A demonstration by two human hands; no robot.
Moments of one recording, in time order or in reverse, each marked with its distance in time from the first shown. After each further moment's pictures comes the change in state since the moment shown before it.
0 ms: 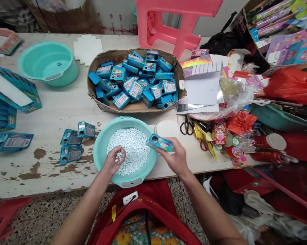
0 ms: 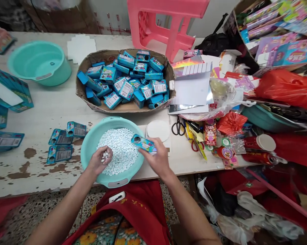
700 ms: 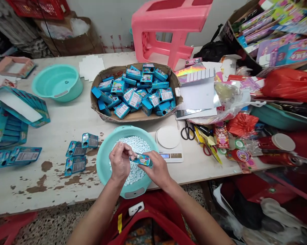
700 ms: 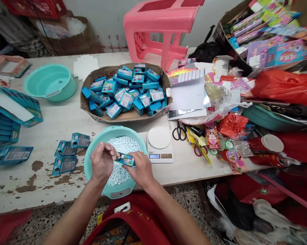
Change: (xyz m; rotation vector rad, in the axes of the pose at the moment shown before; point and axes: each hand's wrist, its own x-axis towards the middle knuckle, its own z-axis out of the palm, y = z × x) left_hand -0.014 0.042 0.090 -0.050 0.153 0.590; right_hand -0.017 -0.022 0.053 -0.088 -0.194 -0.043
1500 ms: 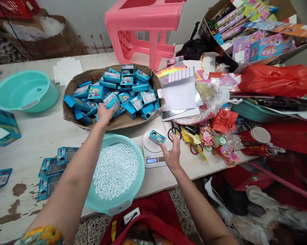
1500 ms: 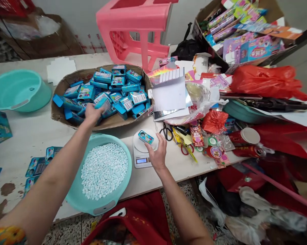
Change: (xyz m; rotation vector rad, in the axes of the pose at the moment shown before) left_hand 0.262 -0.045 0.042 1.388 0.173 0.085; right_hand 0.032 0.131 -0.073 -0.069 0.600 0.109
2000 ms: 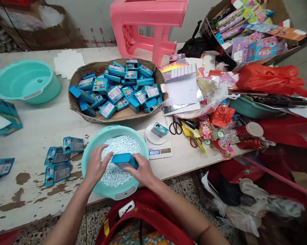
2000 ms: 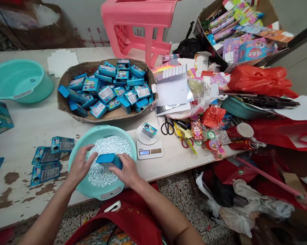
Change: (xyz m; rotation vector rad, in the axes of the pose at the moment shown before) left_hand -0.224 -0.135 -0.086 0.029 -0.357 0.315; right_hand -0.106 -0.105 0.052 0.147 -0.618 -0.002
